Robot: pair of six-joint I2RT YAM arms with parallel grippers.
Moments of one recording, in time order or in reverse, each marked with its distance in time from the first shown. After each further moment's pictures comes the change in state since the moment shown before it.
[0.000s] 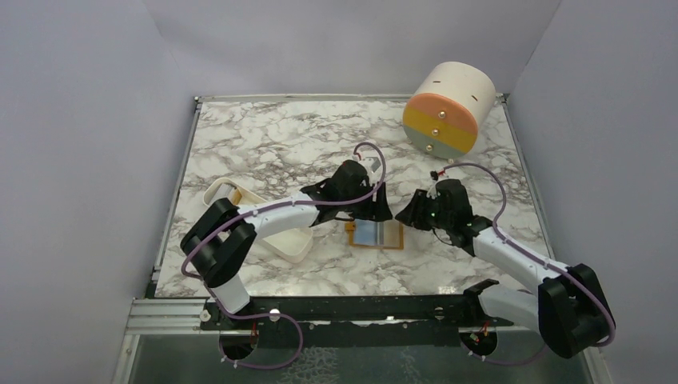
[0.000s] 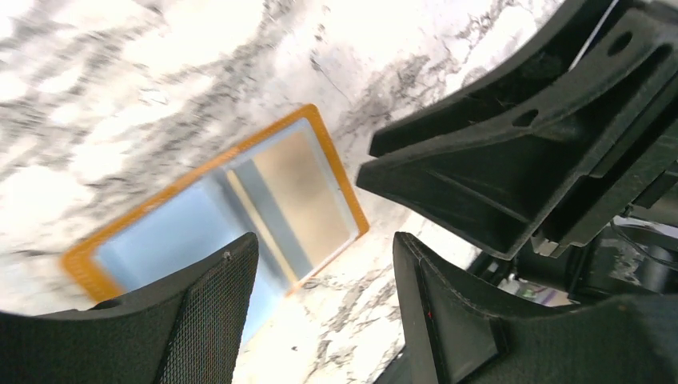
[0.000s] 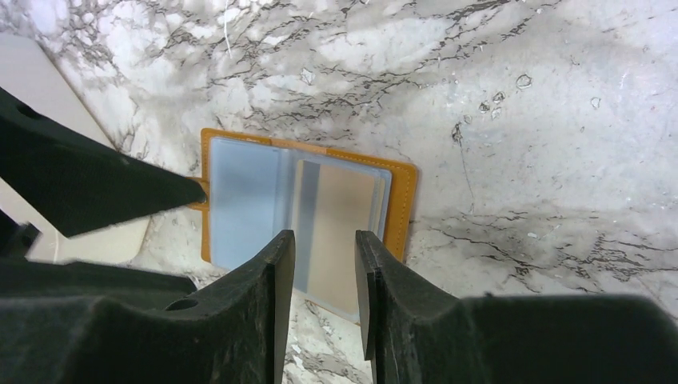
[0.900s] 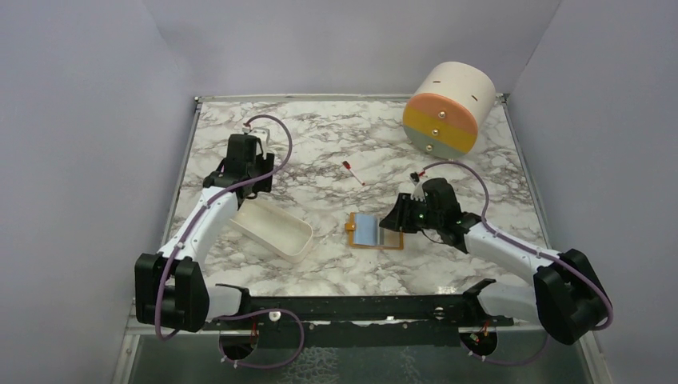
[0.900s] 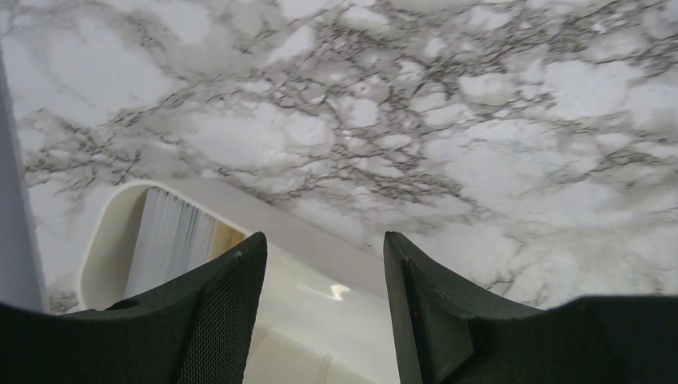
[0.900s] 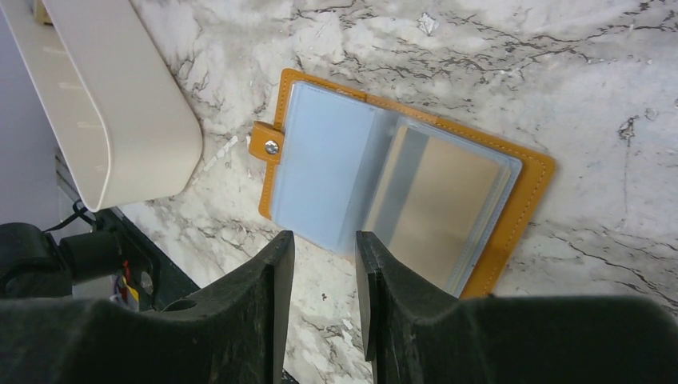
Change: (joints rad) left arm 0.648 -0.413 -0.051 -0.472 -0.347 0.669; right arm 0.093 0.055 0.047 0.014 -0.122 -0.003
